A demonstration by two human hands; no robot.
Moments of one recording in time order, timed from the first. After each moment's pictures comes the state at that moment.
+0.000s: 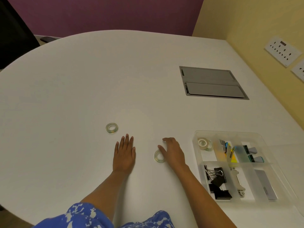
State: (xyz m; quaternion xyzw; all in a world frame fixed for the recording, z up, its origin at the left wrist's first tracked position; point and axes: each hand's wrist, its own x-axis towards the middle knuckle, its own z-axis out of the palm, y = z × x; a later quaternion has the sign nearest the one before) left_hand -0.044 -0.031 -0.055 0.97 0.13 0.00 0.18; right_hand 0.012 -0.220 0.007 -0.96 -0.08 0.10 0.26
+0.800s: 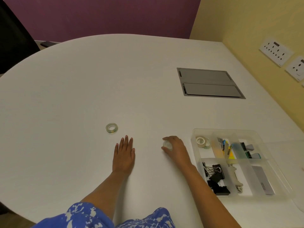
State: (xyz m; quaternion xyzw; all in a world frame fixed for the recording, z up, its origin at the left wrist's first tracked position) left_hand -0.053 -0.033 -0.051 0.97 0.13 -0.01 0.19; right_hand 0.006 -0.240 0.019 -0.94 -0.13 0.04 0.32
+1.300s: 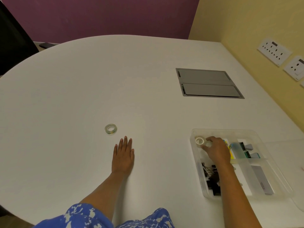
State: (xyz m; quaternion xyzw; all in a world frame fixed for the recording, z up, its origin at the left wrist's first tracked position) left_hand -0.054 -0.034 -0.049 0.98 0.13 -0.02 0.18; right_hand 0.031 -0.349 0.054 -0.97 0.11 0.04 0.21
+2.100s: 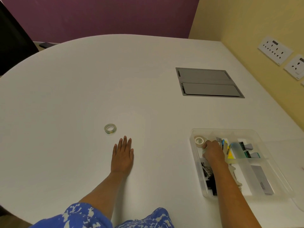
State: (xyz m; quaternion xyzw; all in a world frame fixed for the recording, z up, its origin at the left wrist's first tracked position) left_hand -0.053 -0.033 -0.050 0.97 0.13 -0.01 0.19; right_hand 0.037 -0.349 0.032 -0.98 0.09 0.12 0.10
